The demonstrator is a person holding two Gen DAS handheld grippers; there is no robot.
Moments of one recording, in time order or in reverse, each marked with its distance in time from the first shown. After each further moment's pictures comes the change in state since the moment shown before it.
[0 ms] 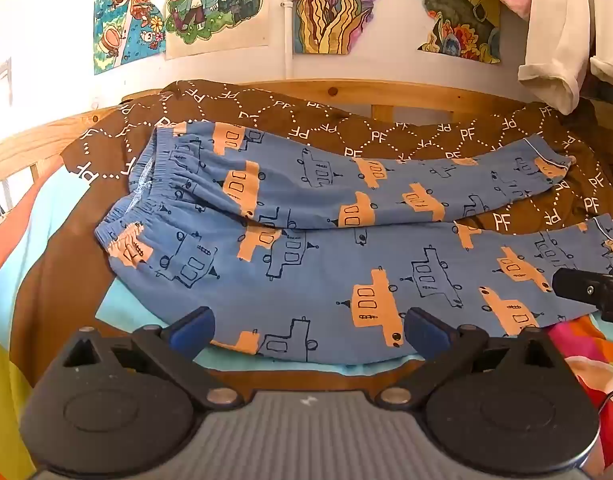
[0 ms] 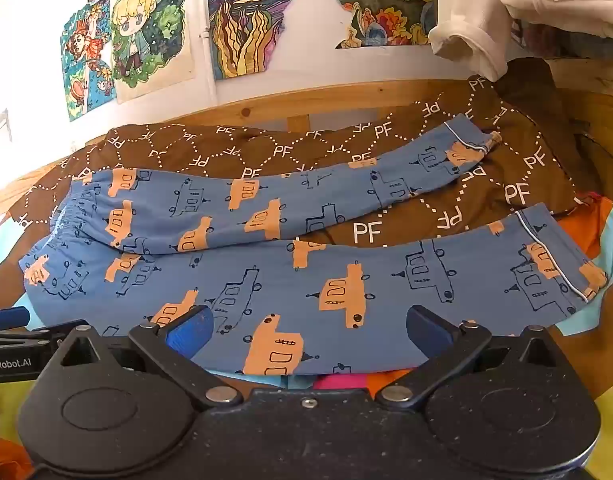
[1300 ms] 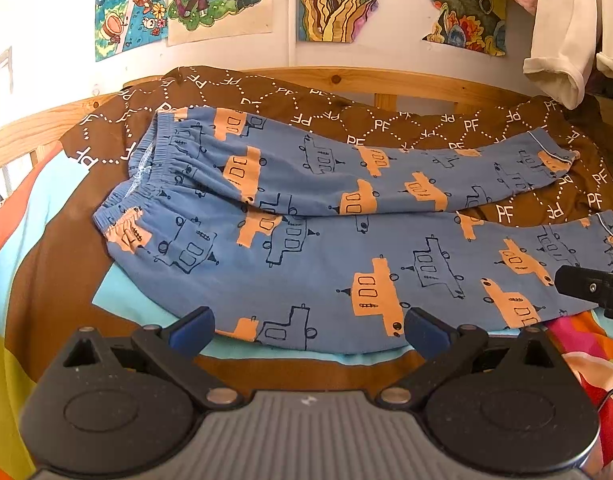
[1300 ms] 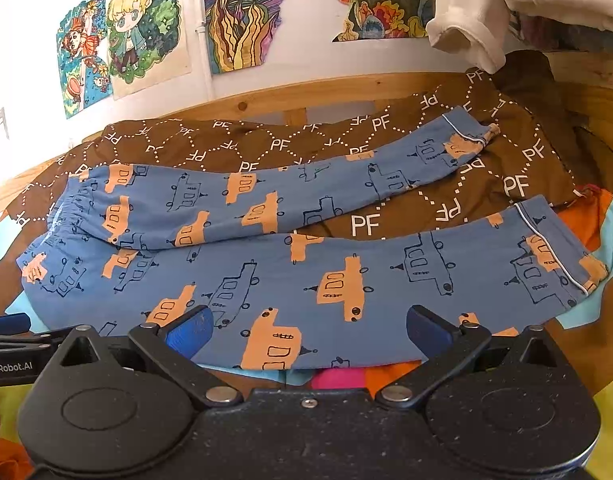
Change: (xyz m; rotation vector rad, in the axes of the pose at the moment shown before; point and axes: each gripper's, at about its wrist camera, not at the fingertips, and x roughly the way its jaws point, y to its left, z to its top) left arm 0.005 0.001 -0.002 -0.018 0.034 0.001; right arm 0.002 -0.001 -0.001 0.007 0.018 -0.006
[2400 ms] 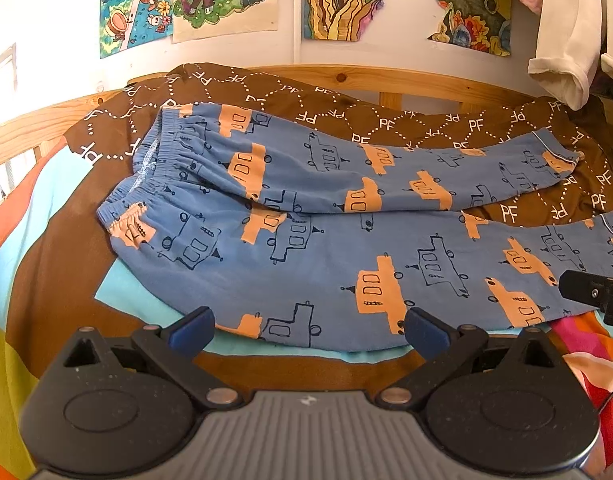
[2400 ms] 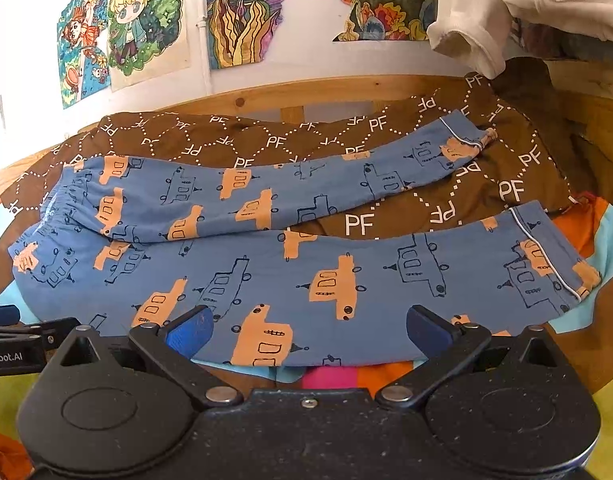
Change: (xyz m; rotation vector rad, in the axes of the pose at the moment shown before) left arm 0.000 0.002 -0.002 -0.007 0.003 0.009; right arm 0.001 0.002 -0.003 -0.029 0.001 -0.028
